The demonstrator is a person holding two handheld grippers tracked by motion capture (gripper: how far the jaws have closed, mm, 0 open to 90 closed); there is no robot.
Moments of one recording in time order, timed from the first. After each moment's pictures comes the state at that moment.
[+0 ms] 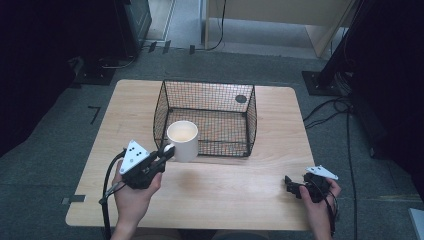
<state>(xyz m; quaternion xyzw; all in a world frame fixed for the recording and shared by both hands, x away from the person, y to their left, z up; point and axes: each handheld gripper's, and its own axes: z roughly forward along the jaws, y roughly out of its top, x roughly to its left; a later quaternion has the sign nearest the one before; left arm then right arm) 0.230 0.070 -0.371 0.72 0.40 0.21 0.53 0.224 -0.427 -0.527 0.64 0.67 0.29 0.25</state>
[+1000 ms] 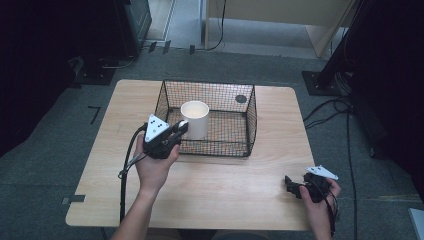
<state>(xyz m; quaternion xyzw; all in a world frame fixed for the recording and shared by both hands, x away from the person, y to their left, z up) 0.302 0.033 -0.378 0.71 0.41 0.23 0.53 0.224 -0.426 -0.527 0.64 0.67 0.29 0.25</state>
